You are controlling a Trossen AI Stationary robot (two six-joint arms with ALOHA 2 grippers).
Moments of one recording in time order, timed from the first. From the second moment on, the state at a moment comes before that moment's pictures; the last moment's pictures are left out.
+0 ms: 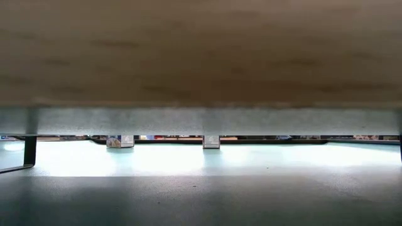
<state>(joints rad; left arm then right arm) -0.42 2.22 2.30 -1.50 -0.07 -1.88 0.37 0.18 0.01 0.08 0.61 0.39</state>
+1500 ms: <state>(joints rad) -0.43 2.26 2.35 -1.47 -0.21 -1.84 0.37 0.18 0.01 0.08 0.61 0.39</state>
